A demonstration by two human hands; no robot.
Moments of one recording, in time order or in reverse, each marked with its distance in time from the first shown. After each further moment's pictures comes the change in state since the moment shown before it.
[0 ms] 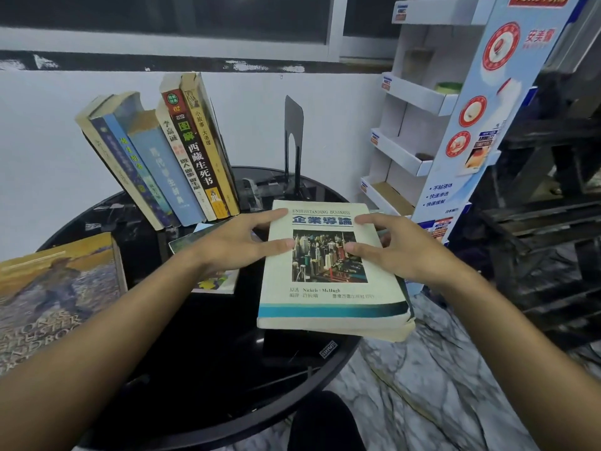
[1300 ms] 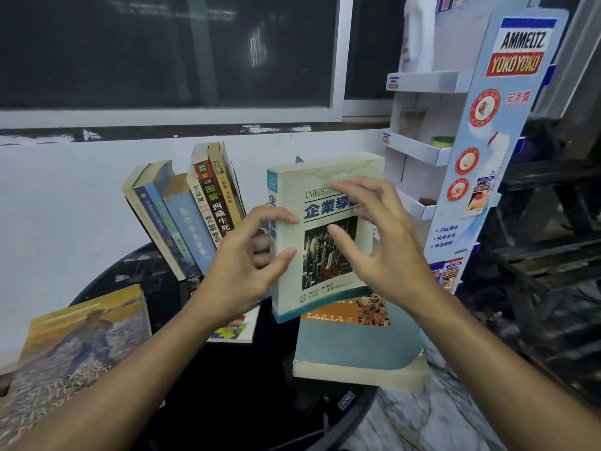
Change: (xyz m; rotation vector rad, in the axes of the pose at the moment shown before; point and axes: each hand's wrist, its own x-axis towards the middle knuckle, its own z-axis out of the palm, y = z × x) left_hand -0.046 0.044 -0.004 -0.271 0.286 0.730; right_hand -0.004 -0.087 0.004 0.048 0.530 -0.771
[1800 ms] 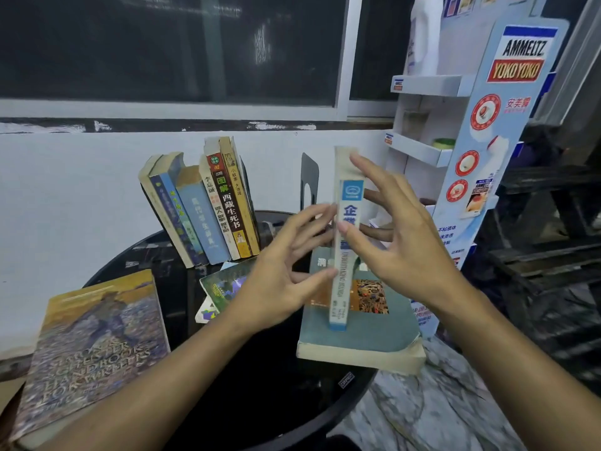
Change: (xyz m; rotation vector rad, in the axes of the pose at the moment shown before) left_hand -0.021 0.002 0.033 -0.074 -0.107 -0.022; right_hand -0.007 -0.041 -0.026 0.112 -0.121 0.081
